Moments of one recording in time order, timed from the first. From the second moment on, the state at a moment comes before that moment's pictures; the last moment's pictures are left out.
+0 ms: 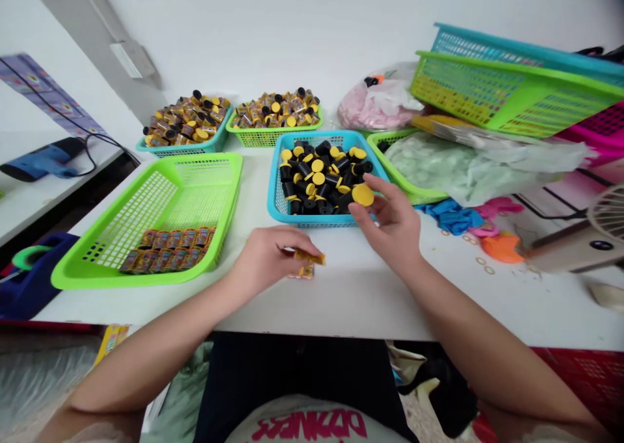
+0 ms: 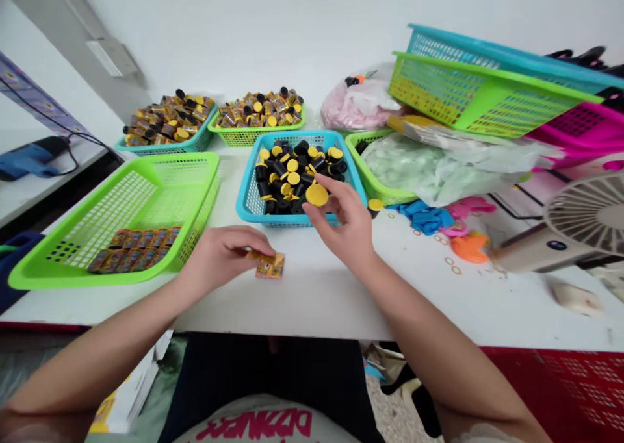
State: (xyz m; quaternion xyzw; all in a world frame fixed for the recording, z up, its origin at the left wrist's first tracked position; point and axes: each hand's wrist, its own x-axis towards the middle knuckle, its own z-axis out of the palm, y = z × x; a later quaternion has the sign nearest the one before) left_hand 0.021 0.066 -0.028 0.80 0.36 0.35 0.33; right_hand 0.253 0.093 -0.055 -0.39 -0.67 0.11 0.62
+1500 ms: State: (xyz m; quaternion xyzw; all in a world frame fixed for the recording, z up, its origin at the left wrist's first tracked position) left_hand 0.021 0.073 -0.070 0.82 0.32 0.34 0.32; right_hand 0.243 0.079 -0.047 -0.39 -0.59 0.60 0.37
